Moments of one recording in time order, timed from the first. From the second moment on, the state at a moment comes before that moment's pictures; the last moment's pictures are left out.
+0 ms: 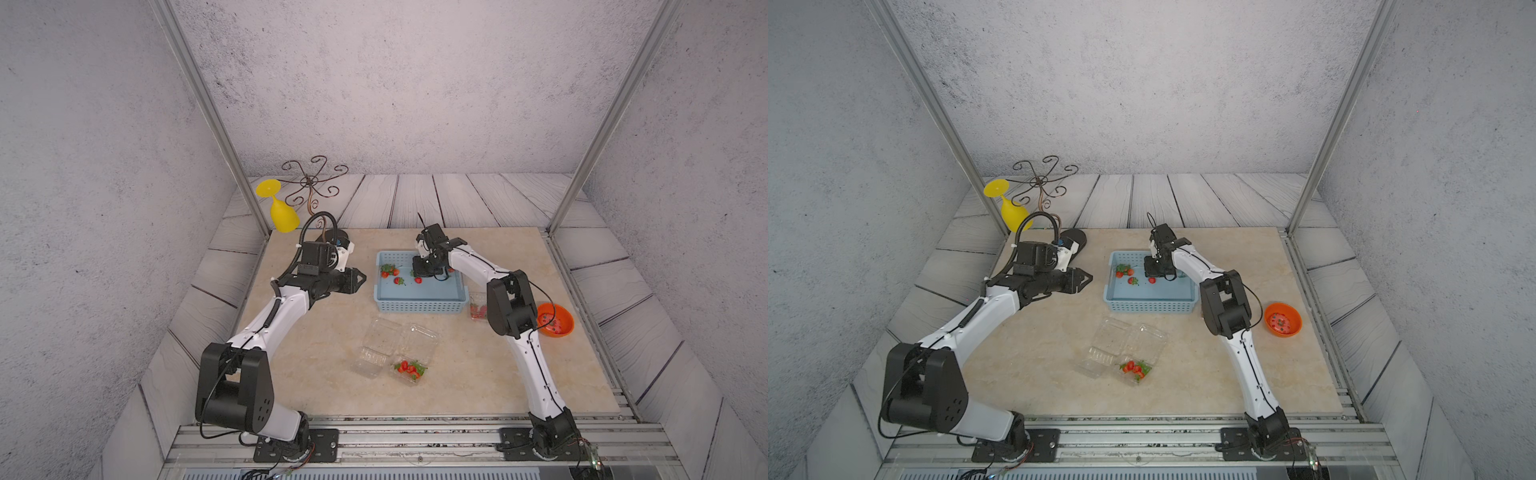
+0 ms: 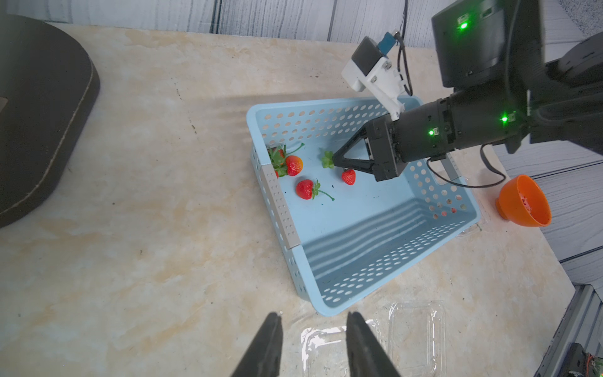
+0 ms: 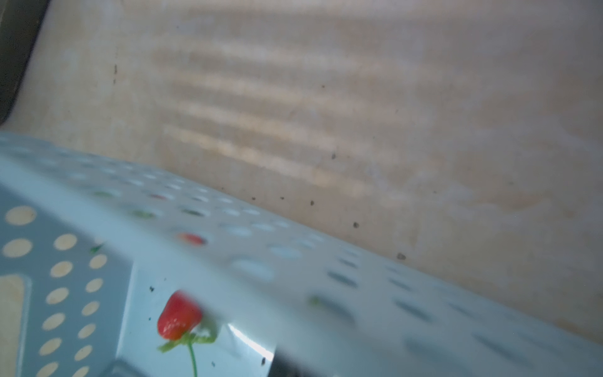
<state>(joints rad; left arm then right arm) -0.20 1.48 1.08 -0.35 0.48 -0.10 0.47 2.44 2.11 -0.73 -0.25 0.27</state>
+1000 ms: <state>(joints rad) -0.20 1.44 1.08 -0.35 0.48 -0.10 0.82 1.58 1.15 -0.58 -0.41 0.28</state>
